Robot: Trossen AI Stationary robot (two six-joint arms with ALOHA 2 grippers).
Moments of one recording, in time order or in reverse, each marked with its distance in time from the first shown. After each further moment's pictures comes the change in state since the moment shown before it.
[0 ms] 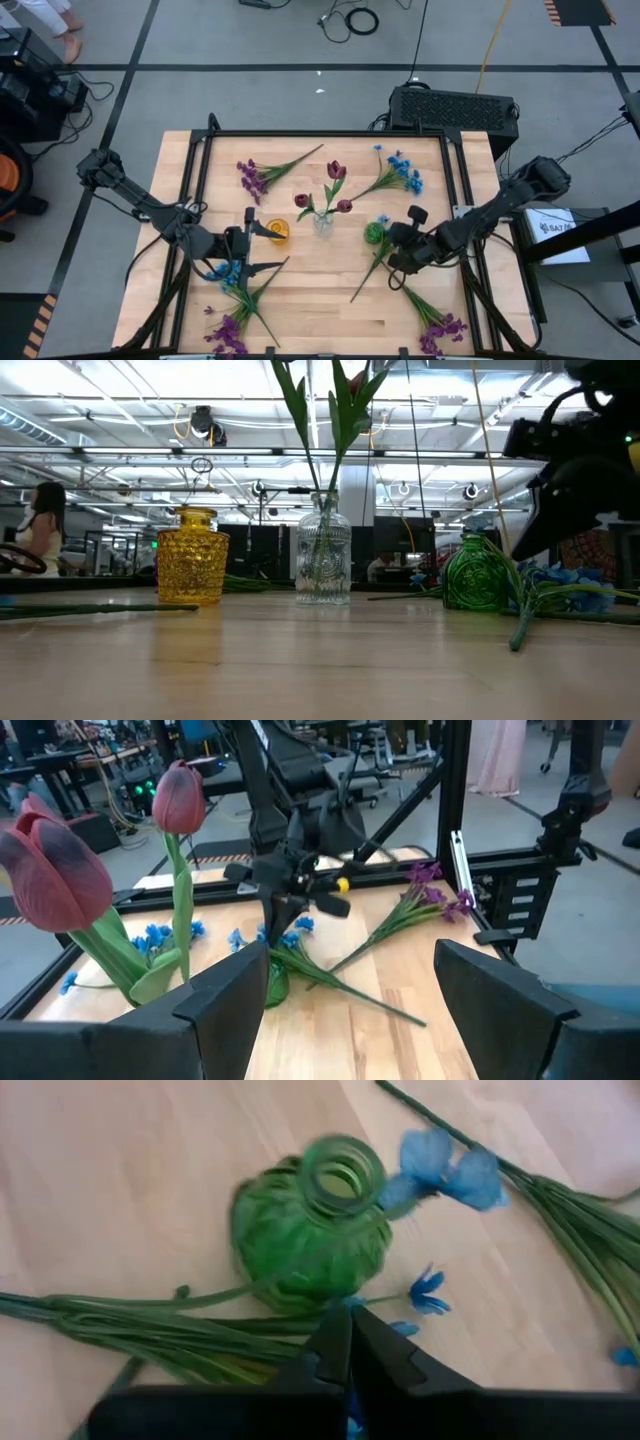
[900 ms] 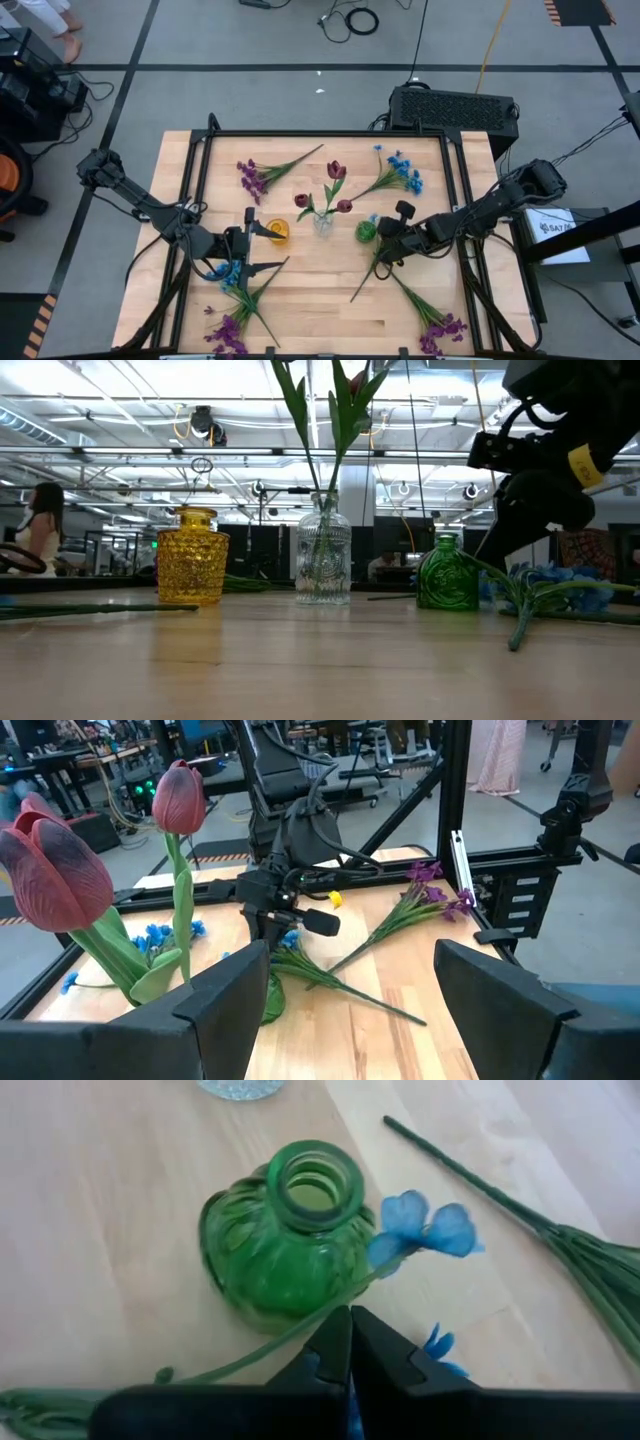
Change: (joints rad) left arm 0.001 0.000 0.000 -0.007 0.000 0.000; right arm -0.145 0.066 -0.002 0.211 -0.056 -0.193
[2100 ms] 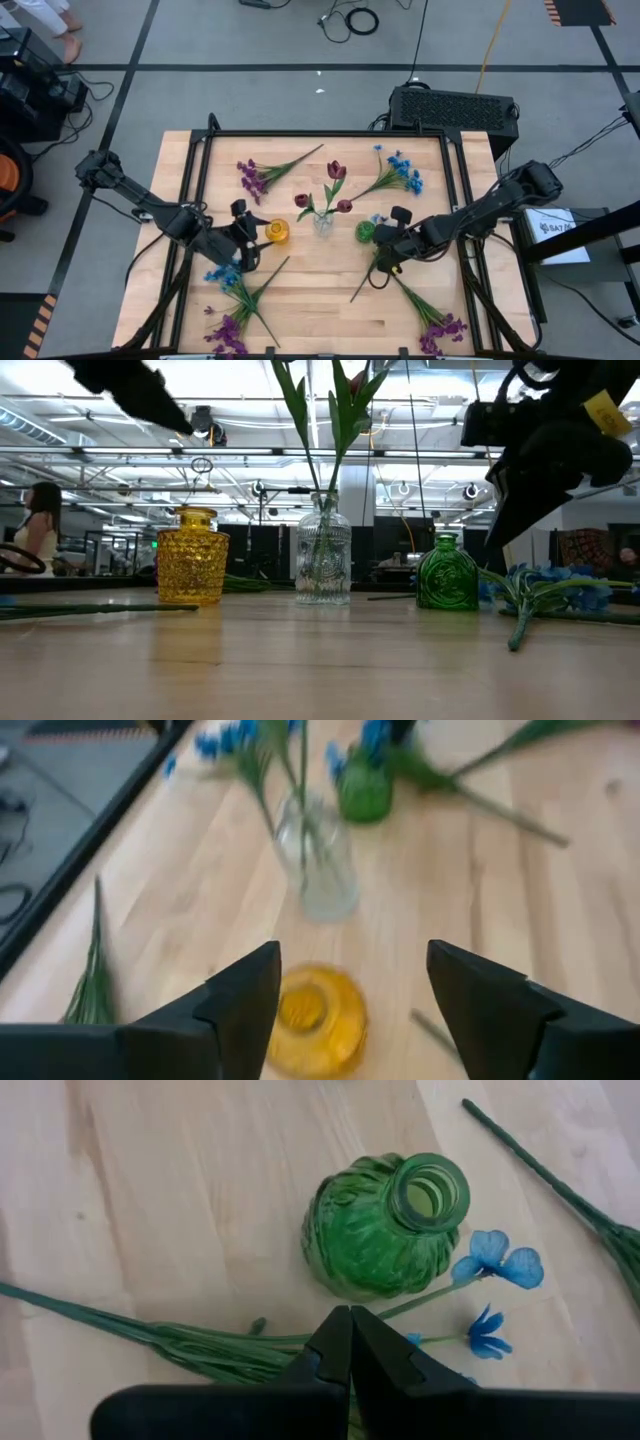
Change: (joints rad) left arm 0.052 0.000 0.000 -0.606 -0.109 -0.386; right arm 0.042 0.051 0.203 -0.258 -0.151 0.003
